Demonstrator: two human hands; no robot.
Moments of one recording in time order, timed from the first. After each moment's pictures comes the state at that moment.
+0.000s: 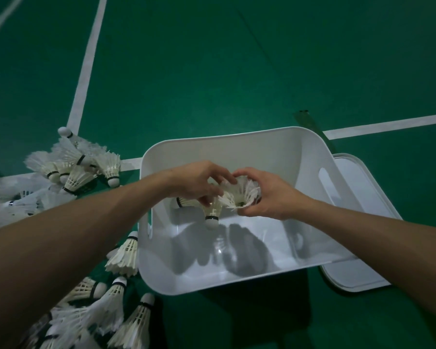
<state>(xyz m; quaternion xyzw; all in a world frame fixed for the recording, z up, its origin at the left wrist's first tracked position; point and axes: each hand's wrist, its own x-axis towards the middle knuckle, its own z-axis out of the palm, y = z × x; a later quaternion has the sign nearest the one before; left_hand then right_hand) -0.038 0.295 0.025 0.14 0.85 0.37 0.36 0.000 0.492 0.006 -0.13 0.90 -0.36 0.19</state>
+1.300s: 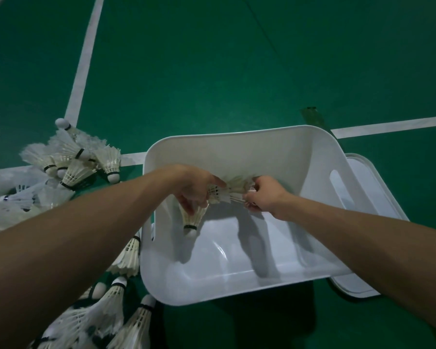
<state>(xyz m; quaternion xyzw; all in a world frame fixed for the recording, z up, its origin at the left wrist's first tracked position) -0.055 0.288 0.000 0.05 0.84 0.23 0.48 -0.028 0.472 -0.054 0.14 0.84 -0.47 0.25</state>
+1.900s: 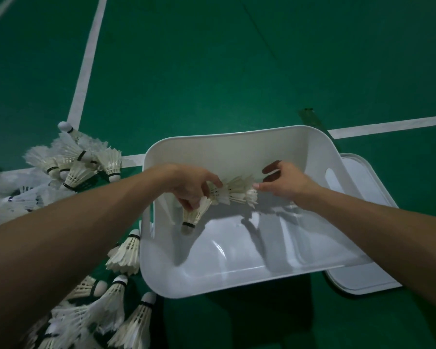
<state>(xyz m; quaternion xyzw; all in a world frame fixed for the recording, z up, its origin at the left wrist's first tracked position) -0.048 0.284 0.016 0.11 0.85 0.23 0.47 -0.033 0.517 -0.025 0.13 0.87 -0.44 0.19</state>
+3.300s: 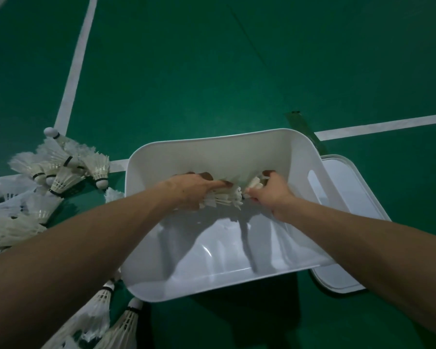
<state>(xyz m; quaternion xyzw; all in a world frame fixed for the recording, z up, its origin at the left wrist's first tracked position) -0.051 0.305 -0.016 0.33 0.91 -0.05 0.24 -0.019 0.504 -0.043 0.25 0.81 -0.51 0.14</state>
